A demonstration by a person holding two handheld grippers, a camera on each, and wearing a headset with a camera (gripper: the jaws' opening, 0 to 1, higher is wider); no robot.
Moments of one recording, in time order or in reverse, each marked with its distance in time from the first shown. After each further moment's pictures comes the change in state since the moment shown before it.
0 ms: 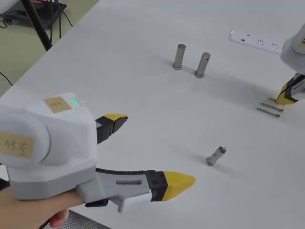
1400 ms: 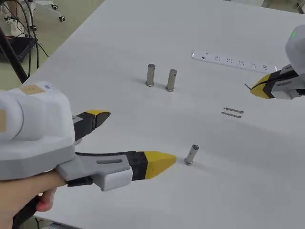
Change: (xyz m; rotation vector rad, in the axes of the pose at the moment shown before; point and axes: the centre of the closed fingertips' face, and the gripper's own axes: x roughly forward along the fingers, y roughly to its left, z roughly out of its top) left arm -0.020 -0.012 0.041 0.027 -0.089 -0.053; right arm -0.132 0.072 0.036 0.133 -0.456 -0.305
